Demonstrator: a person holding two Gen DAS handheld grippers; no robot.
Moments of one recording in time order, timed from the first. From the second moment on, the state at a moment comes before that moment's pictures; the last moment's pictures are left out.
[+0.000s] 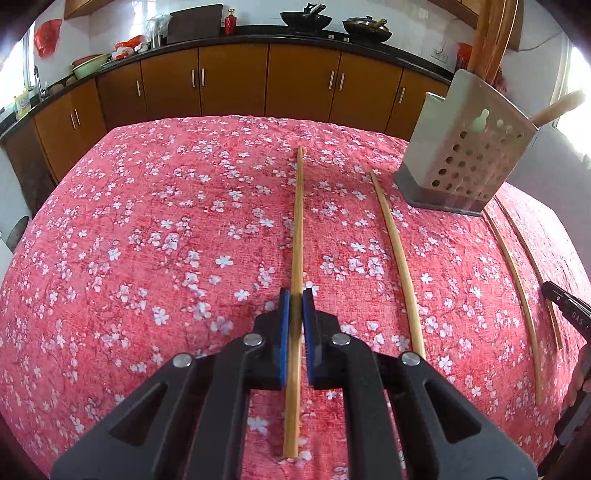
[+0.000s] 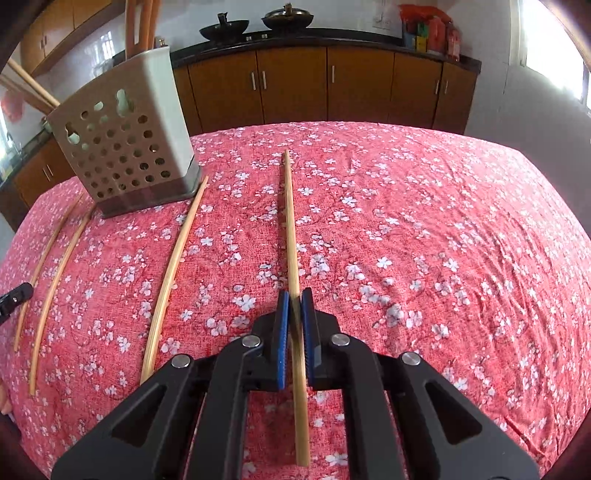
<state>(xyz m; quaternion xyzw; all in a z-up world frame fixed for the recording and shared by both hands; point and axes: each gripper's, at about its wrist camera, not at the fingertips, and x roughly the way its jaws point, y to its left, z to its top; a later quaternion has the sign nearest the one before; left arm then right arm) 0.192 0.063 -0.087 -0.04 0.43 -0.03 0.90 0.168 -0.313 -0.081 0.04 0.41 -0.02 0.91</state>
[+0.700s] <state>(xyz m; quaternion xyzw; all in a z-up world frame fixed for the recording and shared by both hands) 0.192 0.062 -0.083 -0.06 0.43 -0.03 0.90 0.168 -0.315 -0.081 0.05 0.41 -0.02 0.91</state>
